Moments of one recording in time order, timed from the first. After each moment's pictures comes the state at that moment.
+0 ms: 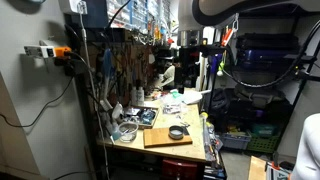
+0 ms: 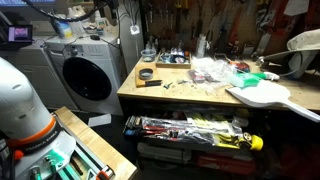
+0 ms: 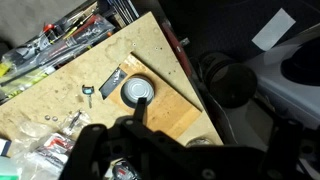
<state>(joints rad) 0.02 -0.42 0.12 -2.10 0.02 1.68 0.18</state>
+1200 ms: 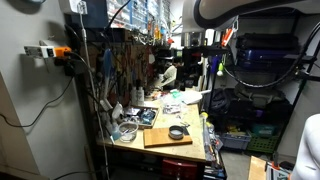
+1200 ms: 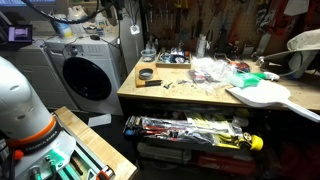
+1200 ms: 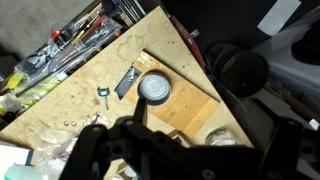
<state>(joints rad) -0.02 -0.42 0.07 -2.12 0.01 1.72 0.20</state>
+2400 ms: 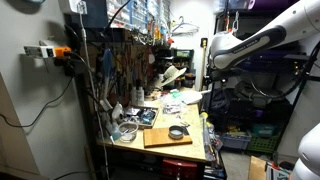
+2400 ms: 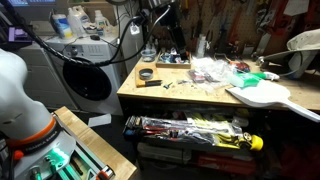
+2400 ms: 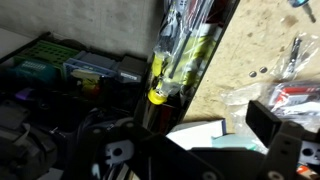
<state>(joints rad) -0.40 -0.29 -0.14 -2.33 -0.40 2.29 0.53</state>
